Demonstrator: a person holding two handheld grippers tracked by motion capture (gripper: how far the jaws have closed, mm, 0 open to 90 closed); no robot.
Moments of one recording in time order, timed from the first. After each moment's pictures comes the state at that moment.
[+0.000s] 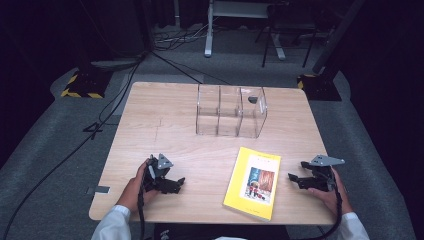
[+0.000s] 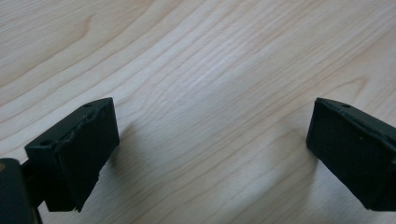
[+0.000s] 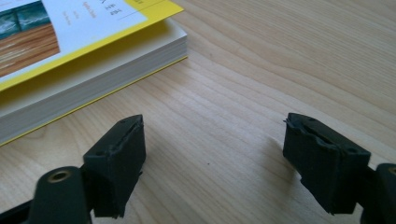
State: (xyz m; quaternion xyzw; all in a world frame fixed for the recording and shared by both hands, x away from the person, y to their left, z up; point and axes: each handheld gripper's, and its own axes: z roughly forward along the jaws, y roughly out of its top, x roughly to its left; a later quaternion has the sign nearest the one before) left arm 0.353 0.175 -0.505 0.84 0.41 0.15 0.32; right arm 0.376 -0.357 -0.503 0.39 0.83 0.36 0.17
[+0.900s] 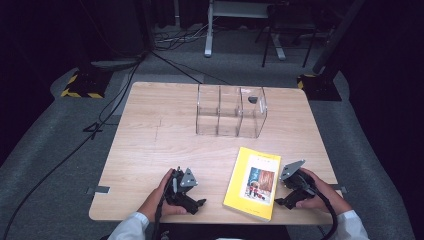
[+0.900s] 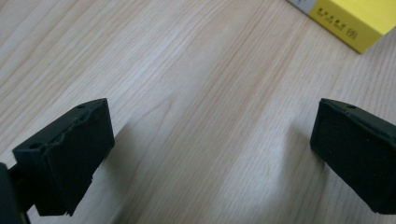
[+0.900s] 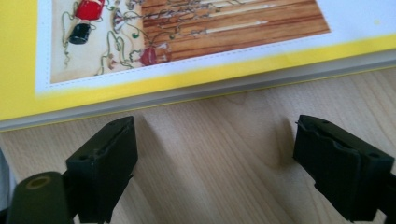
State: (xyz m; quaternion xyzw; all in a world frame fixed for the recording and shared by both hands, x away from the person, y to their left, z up) left arm 0.324 0.112 -0.506 0.90 0.26 0.09 0.34; right arm 0.353 -0.273 -0.477 0.23 0.95 0.19 0.04
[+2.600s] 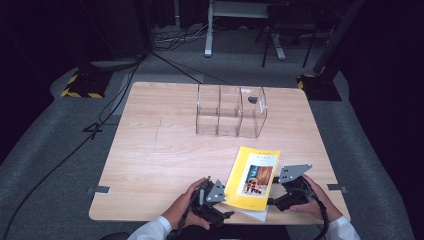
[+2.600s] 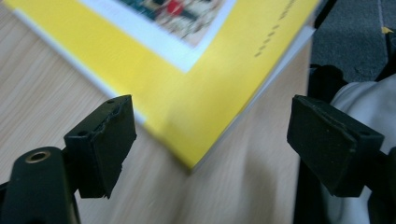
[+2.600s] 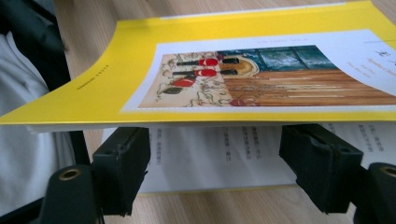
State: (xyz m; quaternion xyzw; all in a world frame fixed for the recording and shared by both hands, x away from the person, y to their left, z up) left arm 0.287 0.032 -0.483 0.90 0.14 0.06 0.40; right arm 0.329 -0.252 -0.454 0.20 0.91 0.35 0.05
